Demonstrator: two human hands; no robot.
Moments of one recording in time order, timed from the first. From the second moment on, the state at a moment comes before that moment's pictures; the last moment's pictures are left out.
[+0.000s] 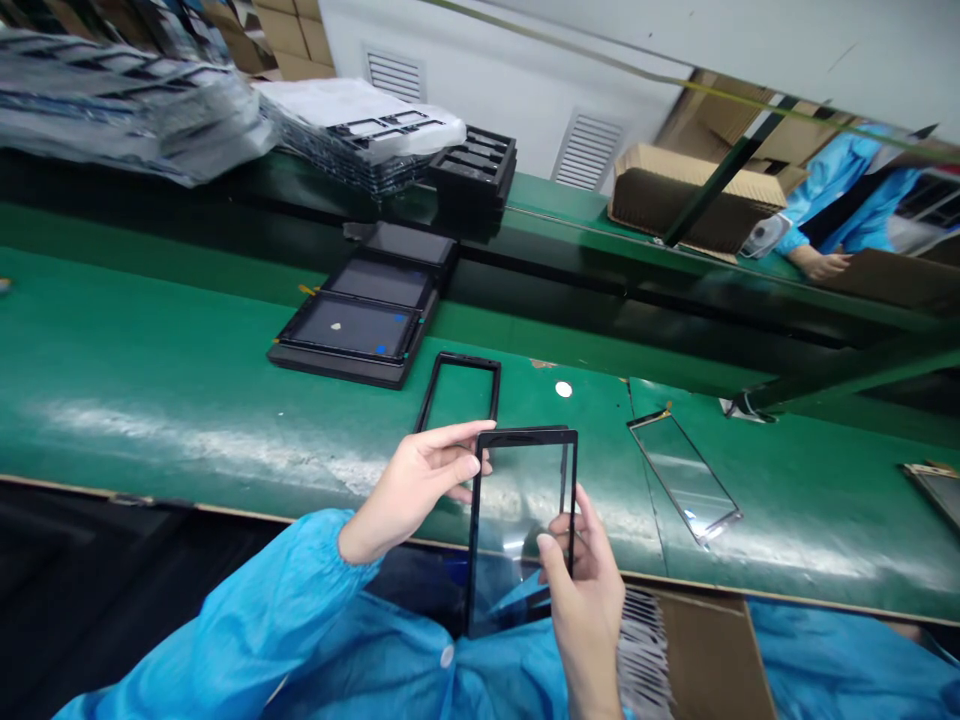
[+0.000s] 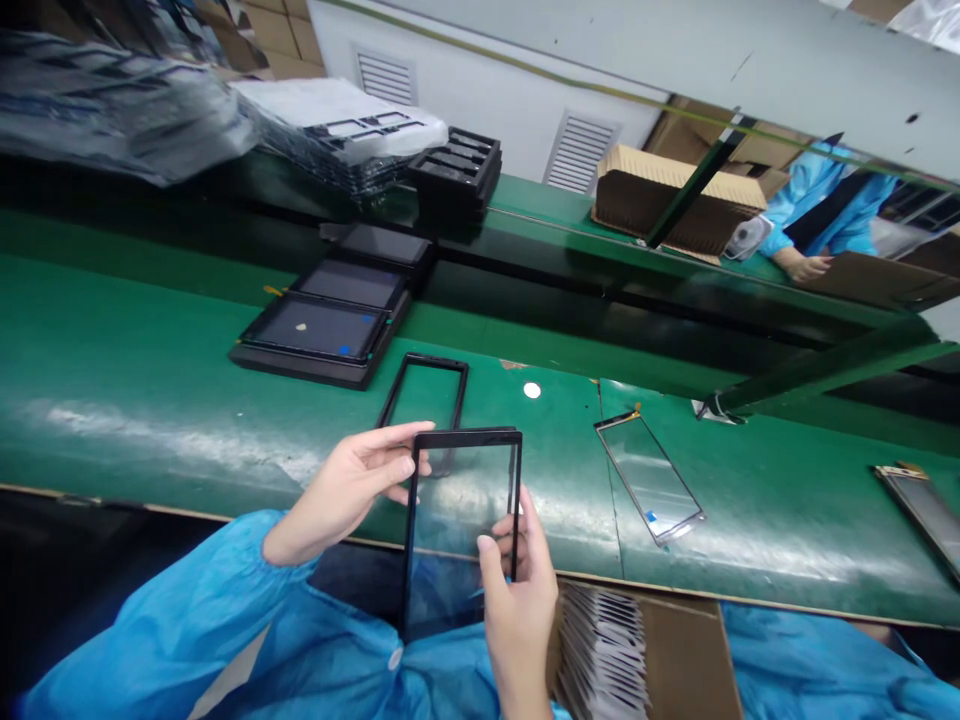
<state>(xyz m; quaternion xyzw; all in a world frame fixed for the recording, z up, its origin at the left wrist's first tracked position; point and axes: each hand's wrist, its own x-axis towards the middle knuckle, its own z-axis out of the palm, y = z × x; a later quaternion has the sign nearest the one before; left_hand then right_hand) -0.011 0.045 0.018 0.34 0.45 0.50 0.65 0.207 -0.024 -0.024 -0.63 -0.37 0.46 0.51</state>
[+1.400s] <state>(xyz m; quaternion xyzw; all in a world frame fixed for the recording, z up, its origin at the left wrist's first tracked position) -0.017 0.023 0.035 0.62 0.52 0.35 0.46 0.213 0.020 0.028 -0.57 -0.45 0.45 0.52</state>
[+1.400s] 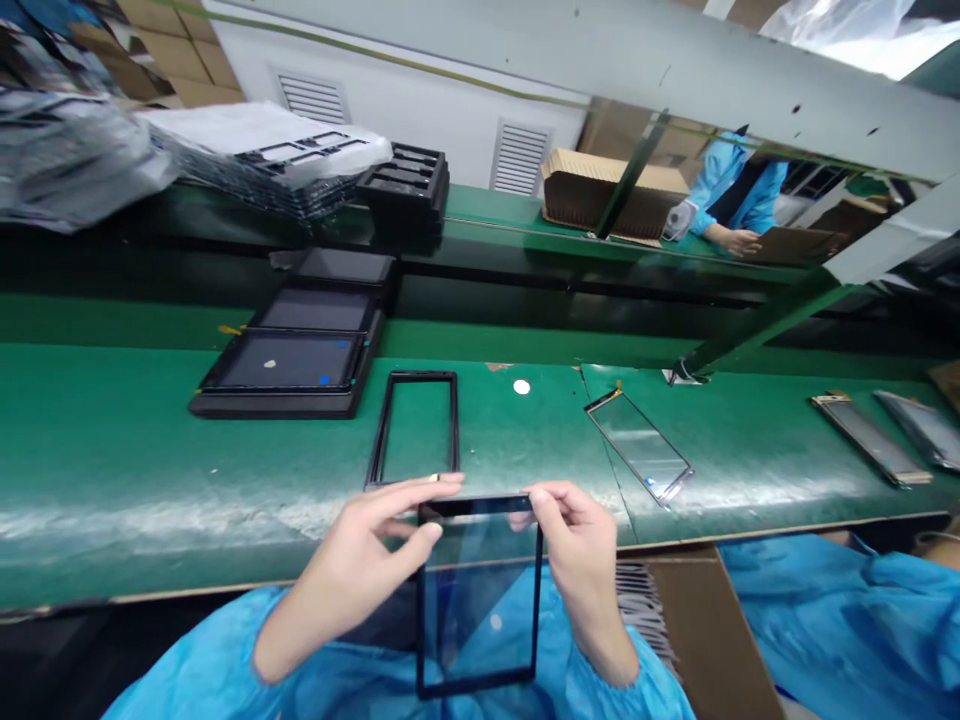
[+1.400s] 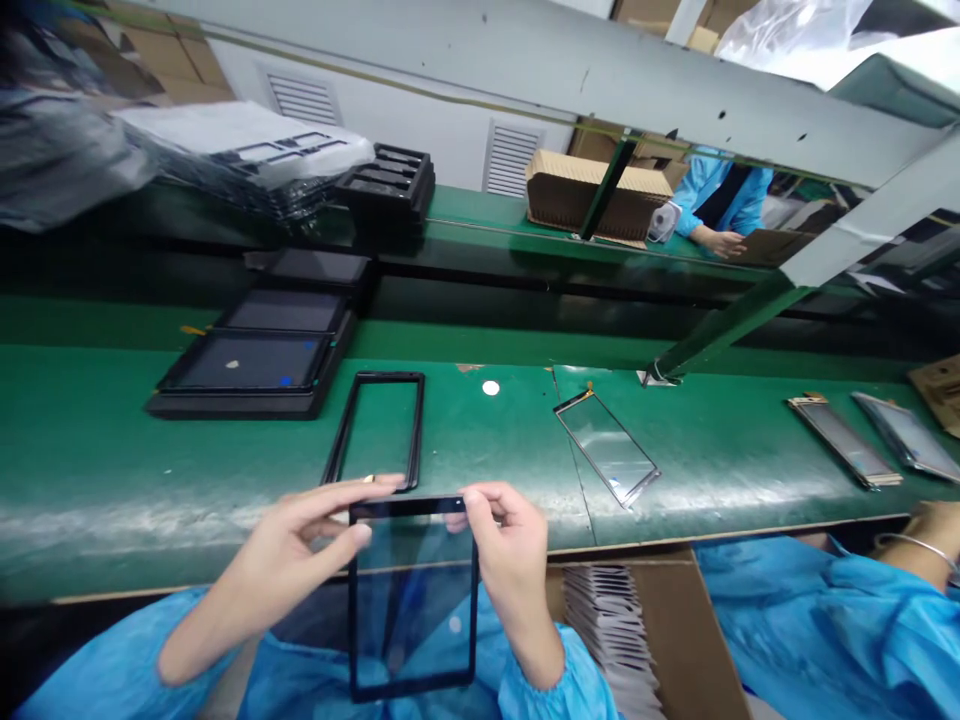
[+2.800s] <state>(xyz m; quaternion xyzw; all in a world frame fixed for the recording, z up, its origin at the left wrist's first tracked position) -0.032 0.030 0.038 0.82 0.44 0.32 0.14 0.223 -0.014 0.010 -0.59 -0.40 0.49 0.50</state>
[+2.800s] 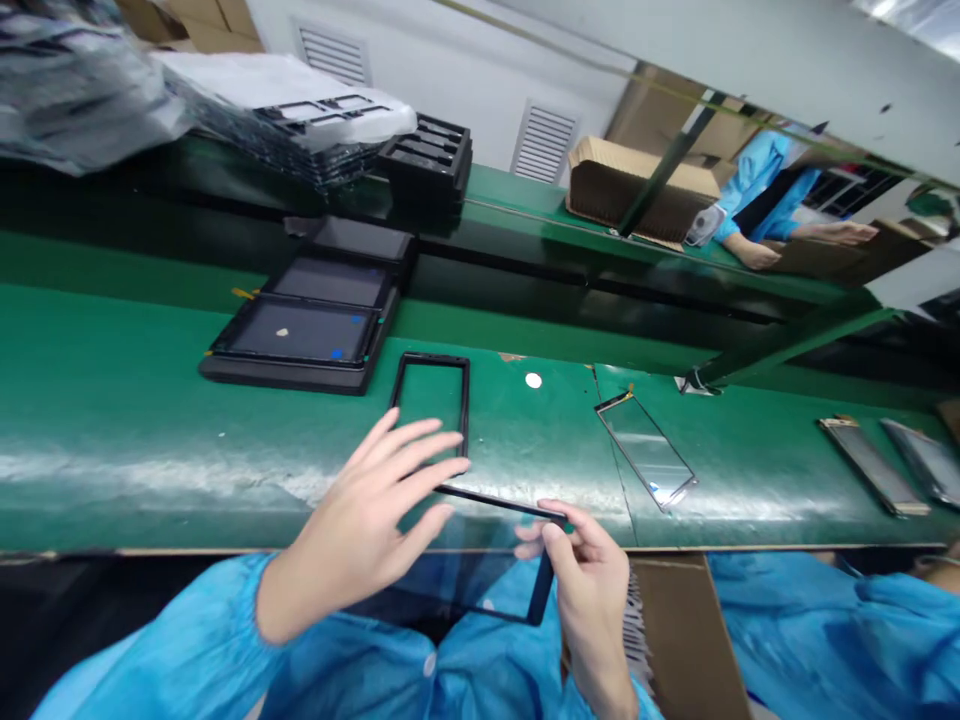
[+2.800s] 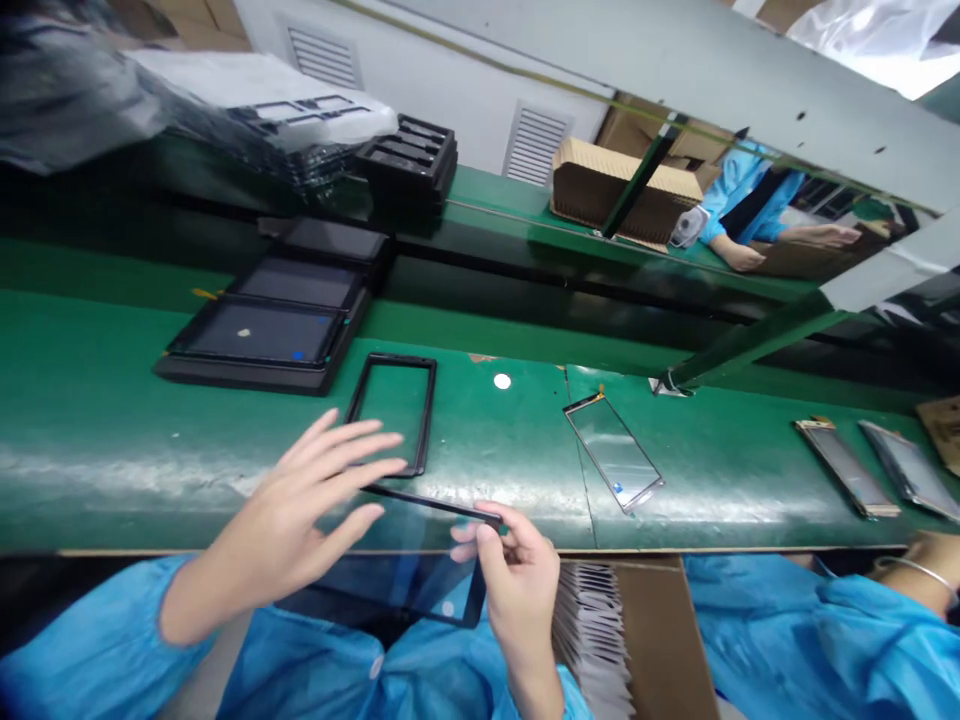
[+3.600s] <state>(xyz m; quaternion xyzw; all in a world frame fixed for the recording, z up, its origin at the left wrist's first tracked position) -0.017 0.031 0.033 0.49 0.49 0.32 0.64 0.216 0.009 0.003 -0.52 -0.35 0.60 0.49</state>
